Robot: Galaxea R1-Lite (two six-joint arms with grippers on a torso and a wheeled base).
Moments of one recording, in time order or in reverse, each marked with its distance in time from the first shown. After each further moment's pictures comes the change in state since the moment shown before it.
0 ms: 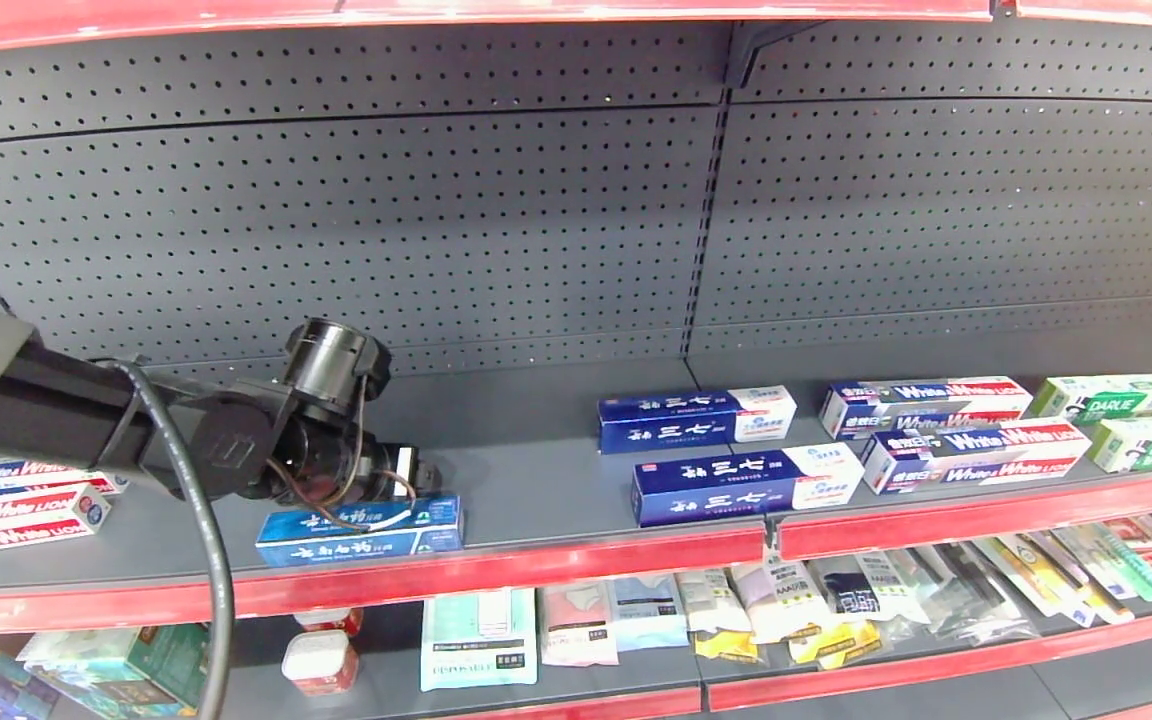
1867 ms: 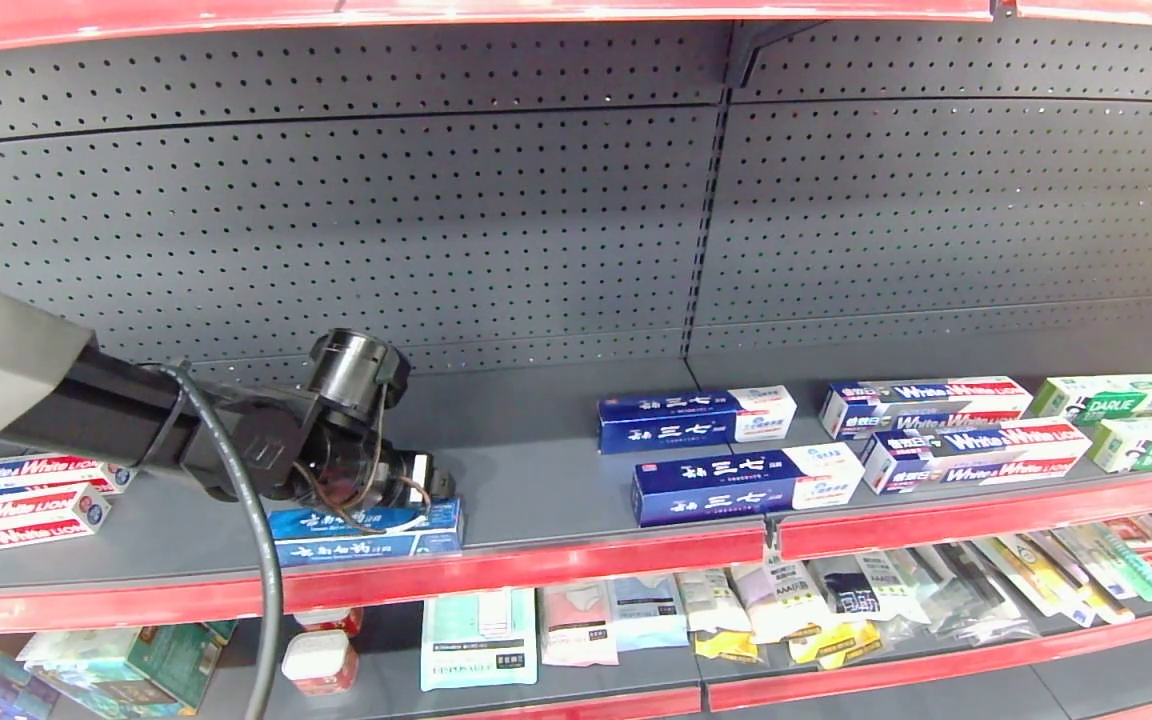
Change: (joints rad) left arm -0.016 0.051 -0.033 0.011 -0.020 -0.013; right arm 0.000 -0.022 0.031 0.002 -0.002 0.000
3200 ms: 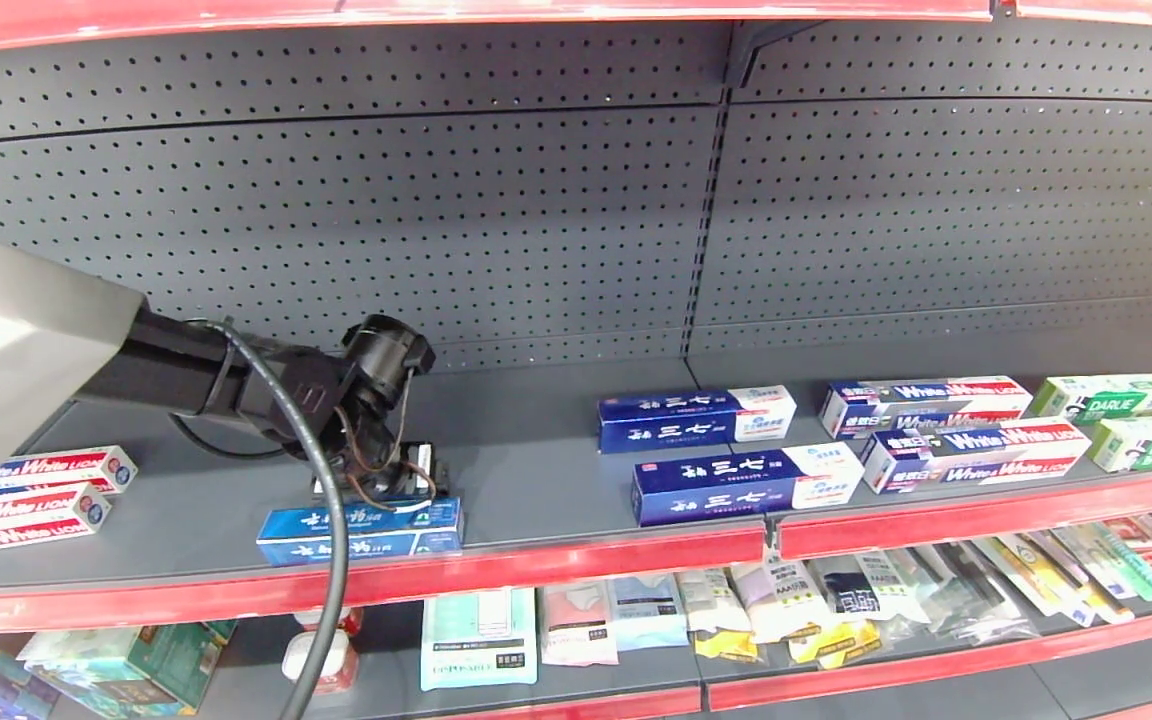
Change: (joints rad) left arm -0.003 0.089 -0.227 0.319 0.061 -0.129; right arm 0.000 -0.007 0.014 0.001 0.000 0.000
